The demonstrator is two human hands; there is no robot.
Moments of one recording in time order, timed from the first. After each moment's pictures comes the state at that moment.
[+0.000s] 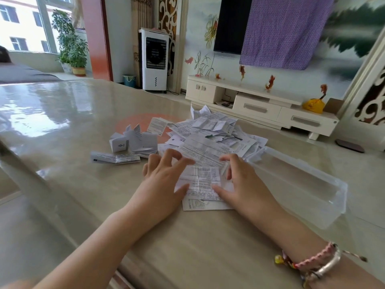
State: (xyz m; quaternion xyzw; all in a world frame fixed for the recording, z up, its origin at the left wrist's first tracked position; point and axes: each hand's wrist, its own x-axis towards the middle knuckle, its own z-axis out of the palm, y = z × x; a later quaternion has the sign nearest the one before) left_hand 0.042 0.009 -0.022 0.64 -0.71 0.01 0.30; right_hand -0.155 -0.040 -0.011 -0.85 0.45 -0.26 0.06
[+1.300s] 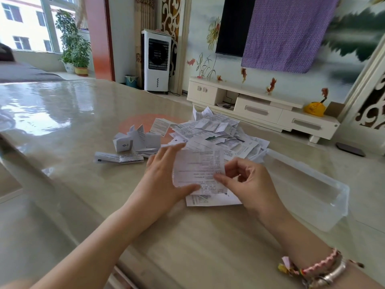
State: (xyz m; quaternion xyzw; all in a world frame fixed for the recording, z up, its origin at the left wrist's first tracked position) left_hand 0.049 0.013 -0.020 0.61 -0.66 -0.10 0.43; right_hand -0.145 -0.024 0.006 -0.73 0.42 -0.43 0.32
